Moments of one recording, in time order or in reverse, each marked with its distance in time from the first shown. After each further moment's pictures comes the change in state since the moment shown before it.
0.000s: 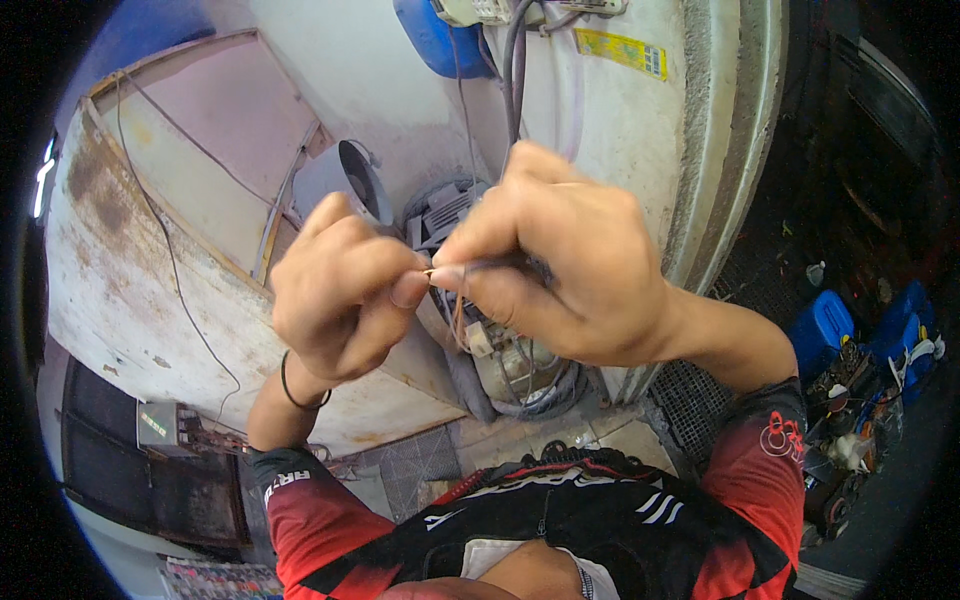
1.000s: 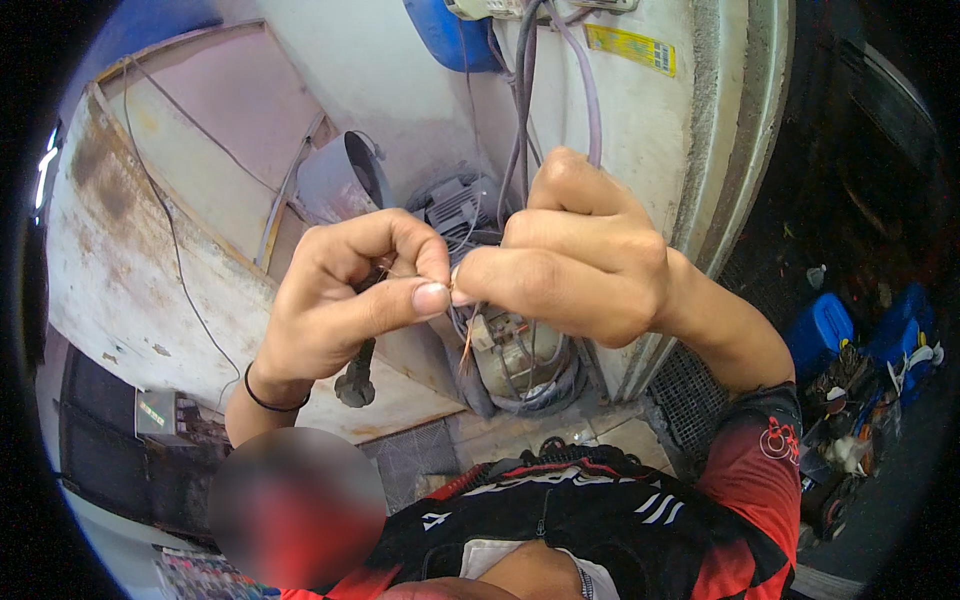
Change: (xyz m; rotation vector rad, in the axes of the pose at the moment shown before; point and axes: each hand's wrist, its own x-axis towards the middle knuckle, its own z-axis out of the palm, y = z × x) left_hand 0.006 0.031 -0.012 -0.955 -0.203 -1.009; right_hand -0.008 0.021 0.006 -0.336 0.067 -0.454
